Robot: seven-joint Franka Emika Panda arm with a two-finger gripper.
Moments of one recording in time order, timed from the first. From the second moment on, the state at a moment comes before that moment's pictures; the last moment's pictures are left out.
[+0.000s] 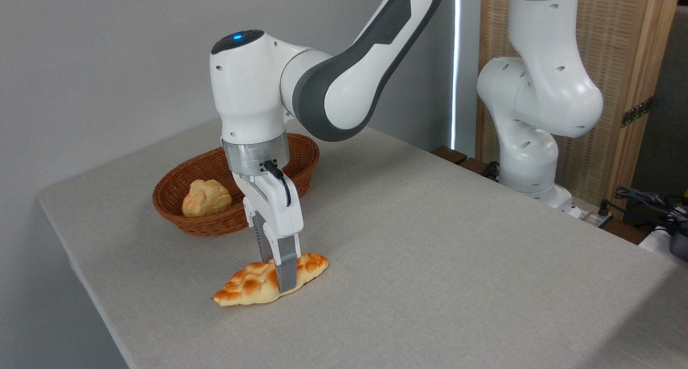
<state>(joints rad) -0.13 0.04 -0.02 -2.12 0.09 2.26 0.74</state>
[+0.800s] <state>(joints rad) -0.13 -0.02 -0.07 -1.84 -0.09 1.77 0.66</state>
